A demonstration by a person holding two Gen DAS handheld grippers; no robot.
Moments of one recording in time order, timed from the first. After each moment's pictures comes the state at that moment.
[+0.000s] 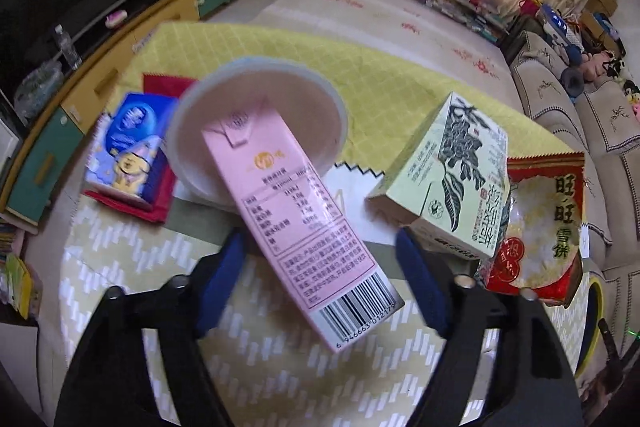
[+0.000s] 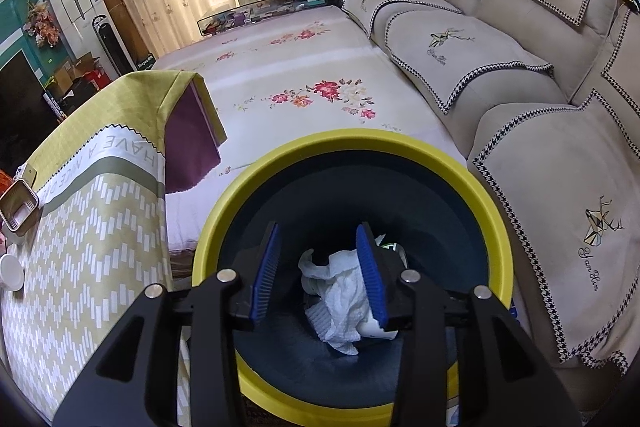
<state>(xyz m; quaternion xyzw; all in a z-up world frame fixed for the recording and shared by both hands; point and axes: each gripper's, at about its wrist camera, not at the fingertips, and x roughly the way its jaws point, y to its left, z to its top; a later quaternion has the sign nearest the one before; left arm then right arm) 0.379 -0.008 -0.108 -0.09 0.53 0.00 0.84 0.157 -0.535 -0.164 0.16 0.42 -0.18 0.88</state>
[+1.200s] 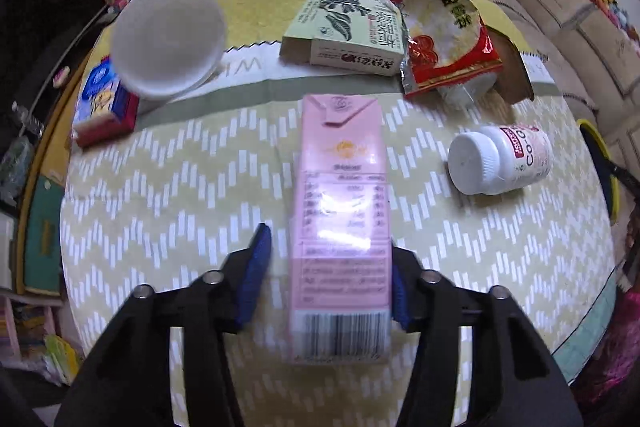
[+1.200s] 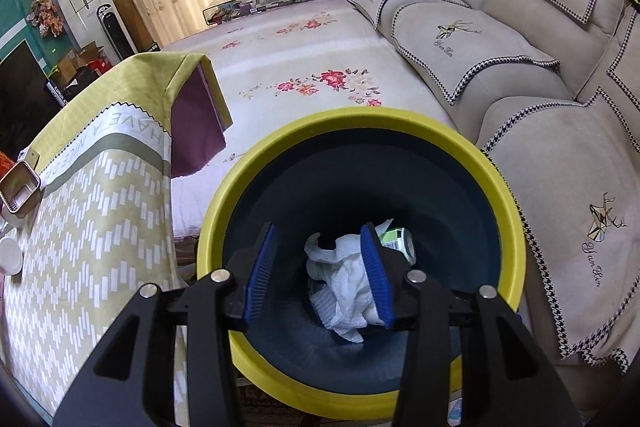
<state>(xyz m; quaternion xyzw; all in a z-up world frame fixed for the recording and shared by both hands) 0.266 -0.050 -0.106 0.07 0.55 -0.13 0.82 0.151 -0.527 -0.173 0.16 0.43 -0.17 0.87</state>
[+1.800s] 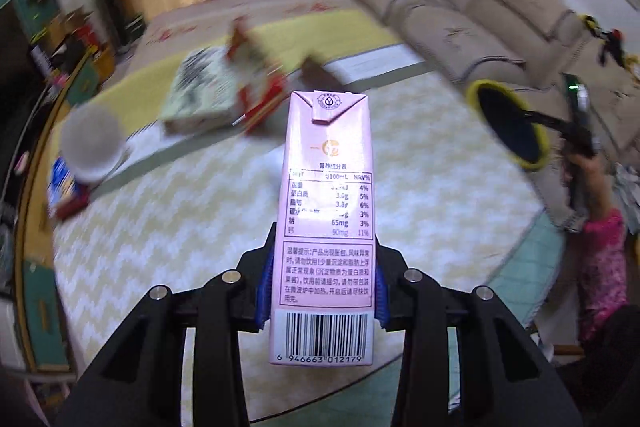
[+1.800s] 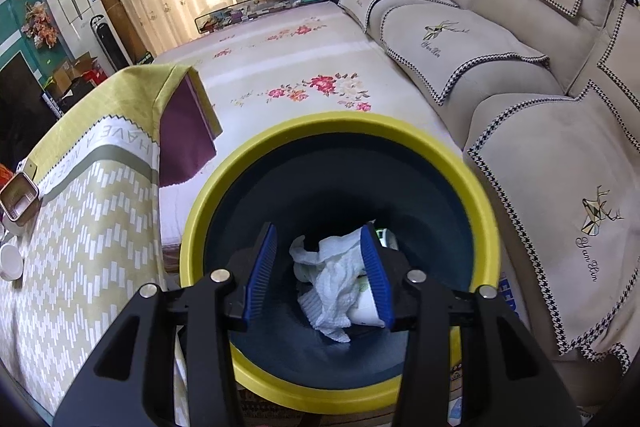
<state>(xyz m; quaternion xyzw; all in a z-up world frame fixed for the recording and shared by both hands) 0.173 -0.144 -0.018 0.12 0.48 -0.27 0.83 0.134 -0.545 -0.166 0.17 0.42 -0.18 0.87</state>
